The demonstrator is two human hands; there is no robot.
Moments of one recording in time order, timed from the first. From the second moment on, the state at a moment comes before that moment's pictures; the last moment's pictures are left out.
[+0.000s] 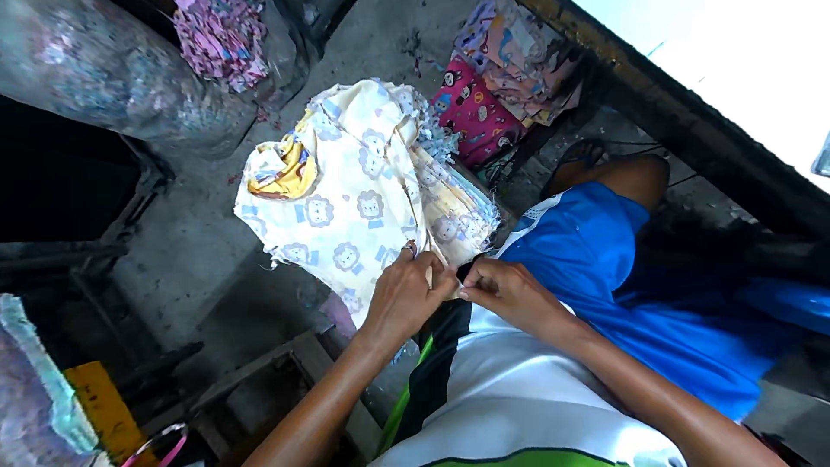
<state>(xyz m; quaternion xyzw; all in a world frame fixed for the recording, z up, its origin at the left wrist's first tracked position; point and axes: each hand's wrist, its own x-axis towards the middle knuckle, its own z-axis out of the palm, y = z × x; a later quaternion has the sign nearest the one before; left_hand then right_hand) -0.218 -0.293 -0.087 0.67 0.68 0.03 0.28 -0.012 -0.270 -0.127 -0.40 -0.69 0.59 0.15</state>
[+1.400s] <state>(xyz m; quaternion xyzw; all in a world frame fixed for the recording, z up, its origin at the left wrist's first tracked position) -0.237 -0.292 -0.085 0.61 0.72 0.10 0.30 -0.021 -0.244 -0.142 -0.44 -0.75 0.48 0.14</state>
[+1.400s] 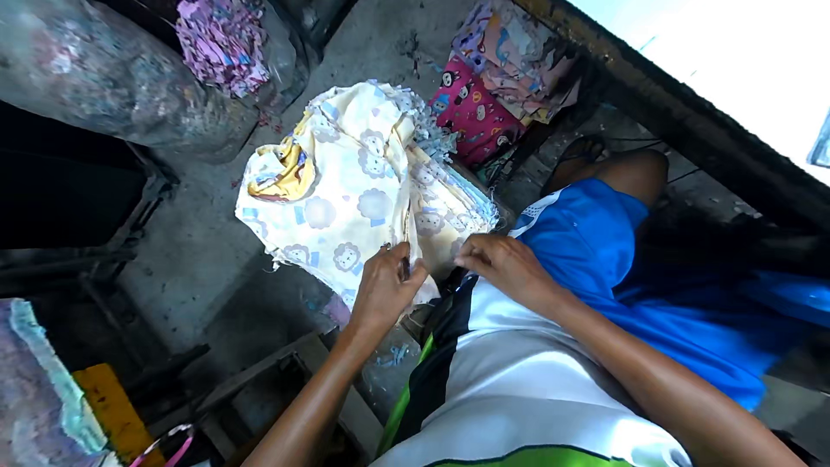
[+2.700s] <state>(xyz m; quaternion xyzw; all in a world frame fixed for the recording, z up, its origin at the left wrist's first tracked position) -0.233 -0.294 -0.081 0.61 0.72 0.17 0.28 -0.032 -0.223 -0.169 -0.49 -0.74 0.43 0.16</state>
